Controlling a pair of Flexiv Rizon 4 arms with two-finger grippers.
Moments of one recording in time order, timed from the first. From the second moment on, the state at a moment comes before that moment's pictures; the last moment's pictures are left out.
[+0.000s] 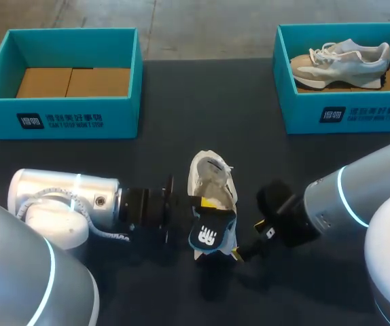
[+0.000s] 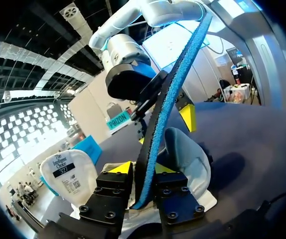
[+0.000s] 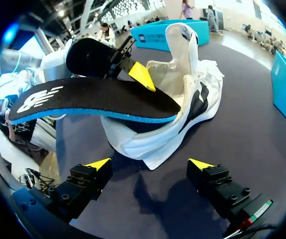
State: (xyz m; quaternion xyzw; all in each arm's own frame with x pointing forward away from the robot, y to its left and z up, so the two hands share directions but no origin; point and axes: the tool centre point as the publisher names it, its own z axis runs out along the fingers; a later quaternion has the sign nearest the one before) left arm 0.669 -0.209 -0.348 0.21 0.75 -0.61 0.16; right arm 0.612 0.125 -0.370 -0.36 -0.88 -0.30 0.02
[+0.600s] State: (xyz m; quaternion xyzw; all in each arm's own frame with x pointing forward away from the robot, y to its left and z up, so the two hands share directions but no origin) left arm 0.663 -0.211 -0.338 0.22 0.74 -0.61 0.17; right arm 0.611 0.125 -0.370 -0.36 -0.88 -0.30 0.02
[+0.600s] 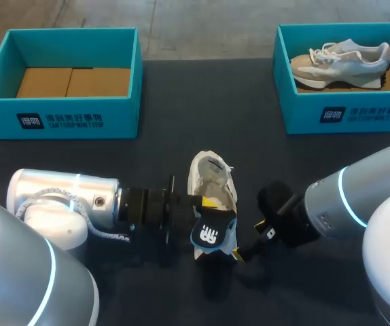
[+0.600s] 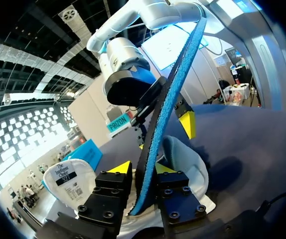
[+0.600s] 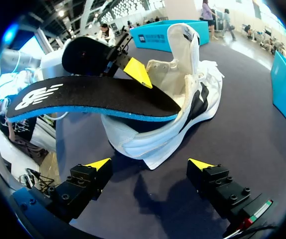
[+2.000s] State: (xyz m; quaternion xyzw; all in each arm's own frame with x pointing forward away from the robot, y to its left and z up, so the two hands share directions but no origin) left arm 0.646 -0.222 -0.317 0.23 0.75 -0.60 0.16; right arm 0.611 0.125 -0.370 -0.36 -0.88 -0.30 0.02
